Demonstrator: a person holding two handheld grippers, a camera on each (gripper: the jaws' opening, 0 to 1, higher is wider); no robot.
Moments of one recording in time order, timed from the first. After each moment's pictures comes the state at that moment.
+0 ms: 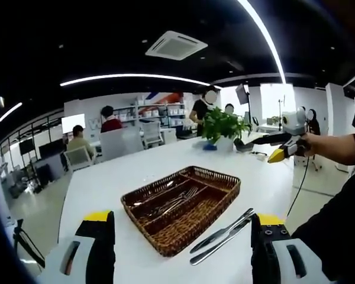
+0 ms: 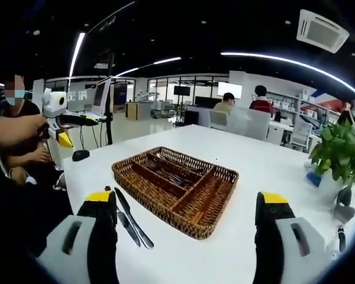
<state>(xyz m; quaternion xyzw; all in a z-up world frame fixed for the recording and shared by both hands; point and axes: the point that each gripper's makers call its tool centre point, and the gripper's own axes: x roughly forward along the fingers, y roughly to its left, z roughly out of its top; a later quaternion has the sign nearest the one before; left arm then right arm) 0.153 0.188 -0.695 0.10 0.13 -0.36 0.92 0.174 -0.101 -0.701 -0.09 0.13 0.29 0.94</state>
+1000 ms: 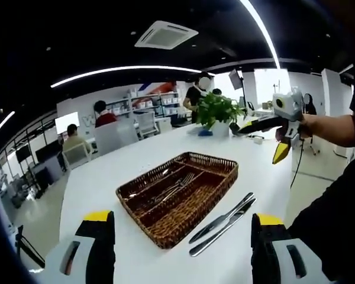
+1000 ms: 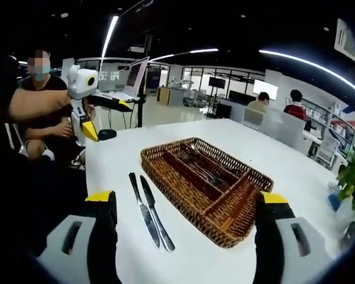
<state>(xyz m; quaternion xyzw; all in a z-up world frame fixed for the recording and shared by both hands) 0.153 0.183 -0.721 0.15 0.16 -0.37 0.90 0.159 -0.028 -0.728 -0.16 0.16 0.41 0.88</state>
